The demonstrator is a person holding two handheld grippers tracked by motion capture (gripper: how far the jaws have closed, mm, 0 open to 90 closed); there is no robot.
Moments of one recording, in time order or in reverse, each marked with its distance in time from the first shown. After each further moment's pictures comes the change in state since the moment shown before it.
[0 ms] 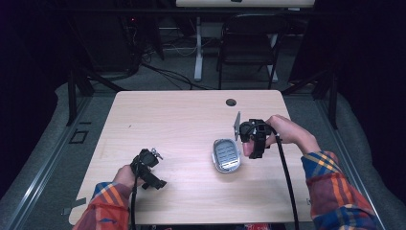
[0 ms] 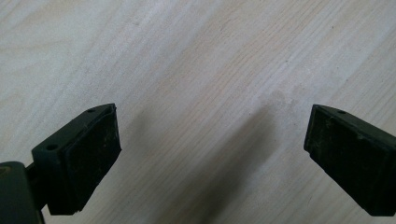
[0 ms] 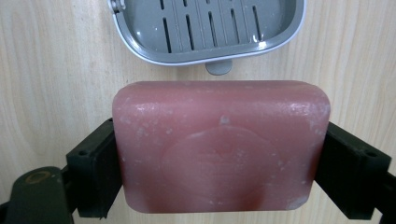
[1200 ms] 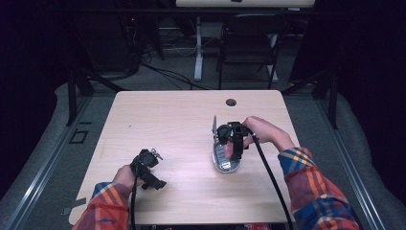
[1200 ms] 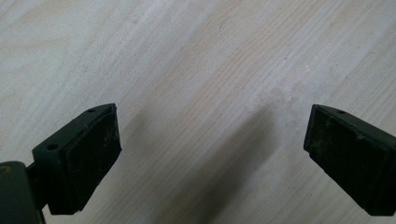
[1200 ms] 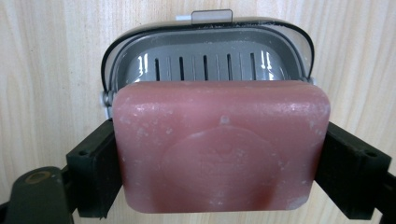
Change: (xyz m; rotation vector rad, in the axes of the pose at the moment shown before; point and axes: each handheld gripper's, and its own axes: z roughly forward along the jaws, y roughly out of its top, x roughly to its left) left arm 0.001 -0.001 0.000 -0.002 -0.005 0.004; right arm -0.008 0.061 0.029 -0.001 0.050 -0.072
